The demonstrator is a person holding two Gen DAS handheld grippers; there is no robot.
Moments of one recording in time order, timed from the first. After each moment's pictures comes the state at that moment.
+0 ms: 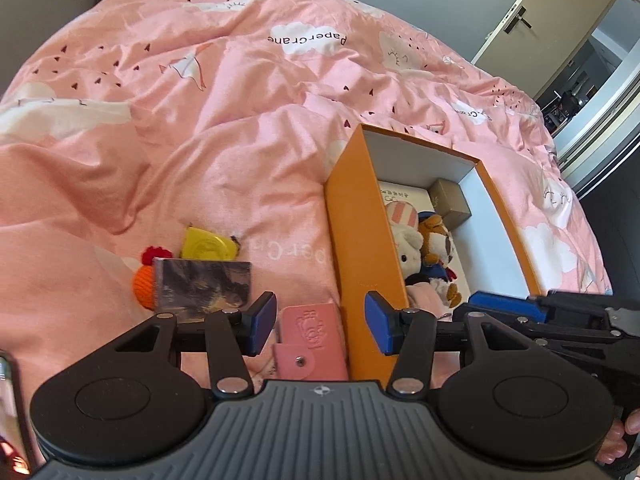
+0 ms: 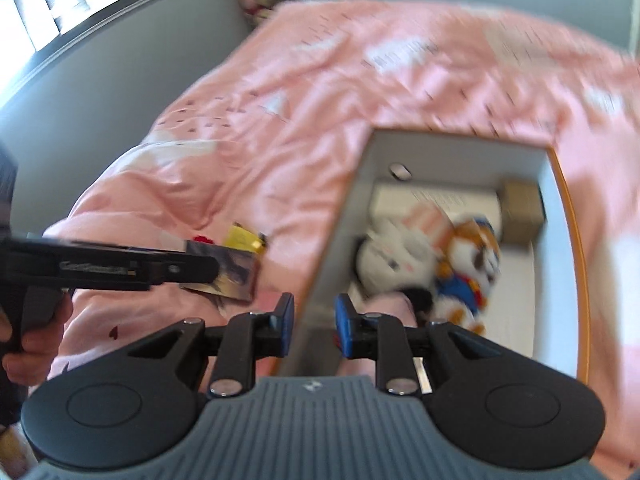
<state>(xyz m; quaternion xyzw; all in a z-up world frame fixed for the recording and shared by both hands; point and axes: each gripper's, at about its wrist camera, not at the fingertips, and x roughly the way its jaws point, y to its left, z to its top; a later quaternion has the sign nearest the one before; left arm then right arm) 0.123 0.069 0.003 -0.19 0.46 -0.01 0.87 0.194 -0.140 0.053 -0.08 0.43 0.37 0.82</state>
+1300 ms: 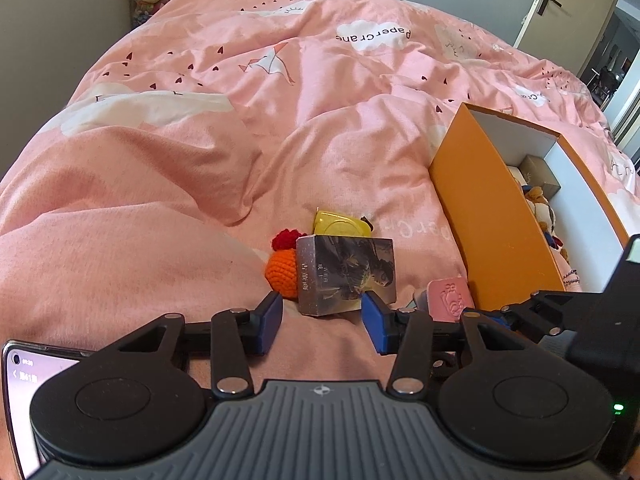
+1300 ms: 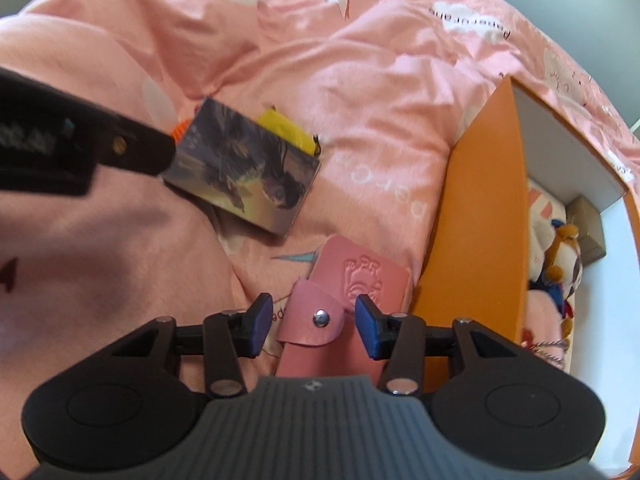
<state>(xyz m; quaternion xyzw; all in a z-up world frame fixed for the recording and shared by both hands) 0.093 0.131 -0.036 -0.11 0.46 0.05 0.88 0.143 -0.002 -0.061 -0.29 0.45 0.29 0.80</state>
